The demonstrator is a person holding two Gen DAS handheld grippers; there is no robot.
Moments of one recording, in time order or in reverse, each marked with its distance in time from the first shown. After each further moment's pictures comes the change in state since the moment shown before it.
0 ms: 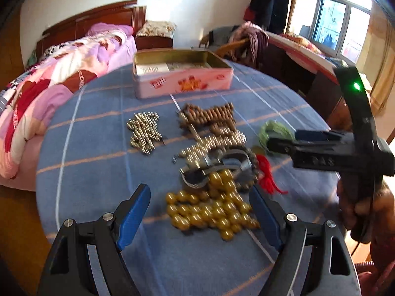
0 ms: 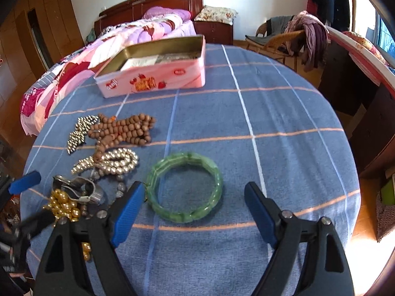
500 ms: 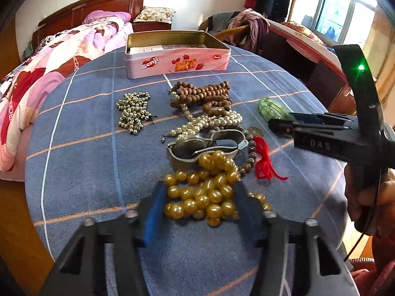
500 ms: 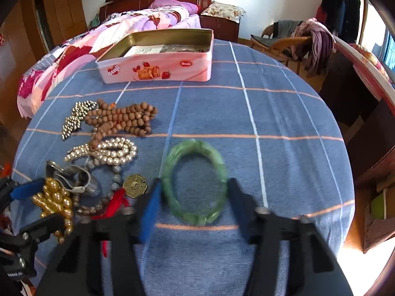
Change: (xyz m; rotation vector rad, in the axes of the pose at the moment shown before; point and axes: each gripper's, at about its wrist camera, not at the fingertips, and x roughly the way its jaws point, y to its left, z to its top) left arm 0.011 -0.004 -0.006 -0.005 0.081 -0.017; right arm -0.003 0.004 0.001 -0.073 0.012 -0.044
